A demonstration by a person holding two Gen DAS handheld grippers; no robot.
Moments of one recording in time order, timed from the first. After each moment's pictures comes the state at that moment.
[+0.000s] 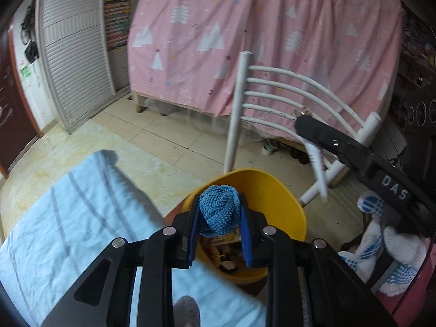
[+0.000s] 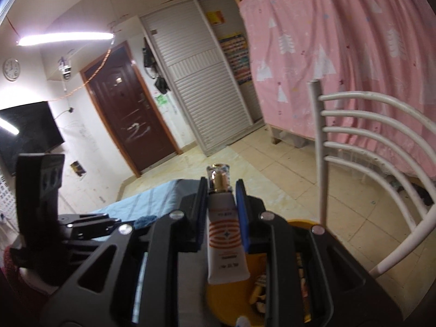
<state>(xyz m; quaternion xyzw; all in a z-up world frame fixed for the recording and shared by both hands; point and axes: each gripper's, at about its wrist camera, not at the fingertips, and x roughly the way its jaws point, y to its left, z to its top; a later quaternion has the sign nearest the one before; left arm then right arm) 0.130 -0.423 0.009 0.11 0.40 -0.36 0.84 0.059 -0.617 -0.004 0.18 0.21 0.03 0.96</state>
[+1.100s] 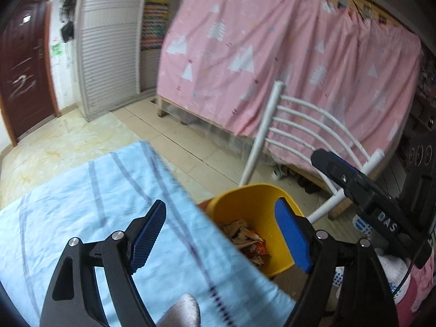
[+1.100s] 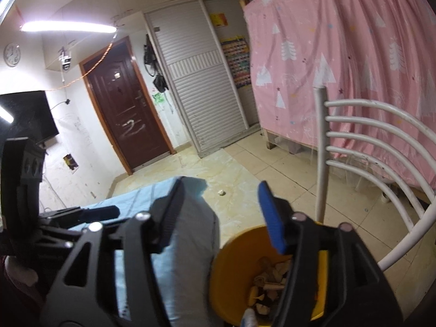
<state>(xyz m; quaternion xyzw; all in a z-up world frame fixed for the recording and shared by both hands) 0.121 -0.332 0.028 0.01 0.37 -0.30 0.88 0.053 -0.561 0.008 0.15 0.21 0.04 0.97</state>
